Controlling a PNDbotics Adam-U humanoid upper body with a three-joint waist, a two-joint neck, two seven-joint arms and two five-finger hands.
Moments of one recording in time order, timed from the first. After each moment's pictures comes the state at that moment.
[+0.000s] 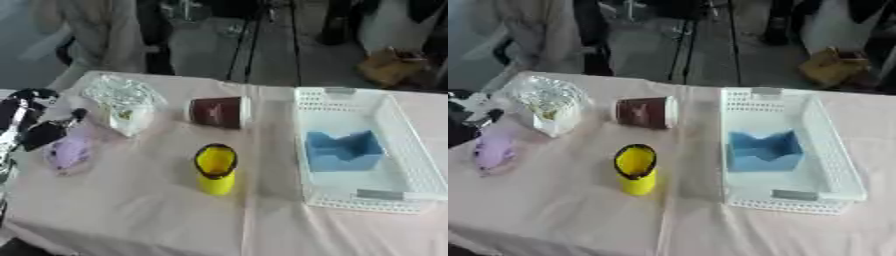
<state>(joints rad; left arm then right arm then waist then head) -0.17 0.60 0.33 -1.40 -0.78 0.08 -0.14 -0.40 -0.39 0.00 -1.88 0.32 -0.10 -0.04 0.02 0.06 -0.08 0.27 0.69</state>
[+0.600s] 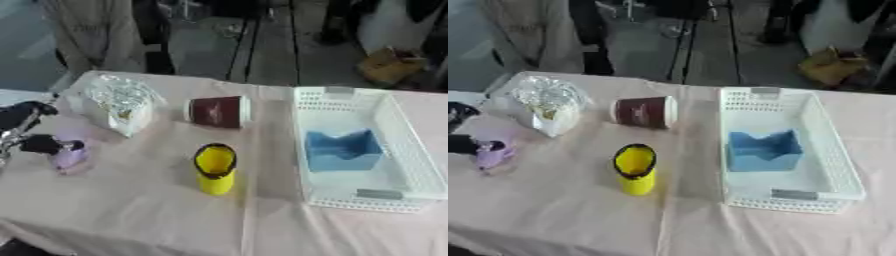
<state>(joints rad) -0.23 0.66 0.33 -1.19 -1.02 0.00 -0.35 -0.40 -0.39 0.00 -1.87 0.32 -0.11 -0.03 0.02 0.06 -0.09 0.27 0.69</state>
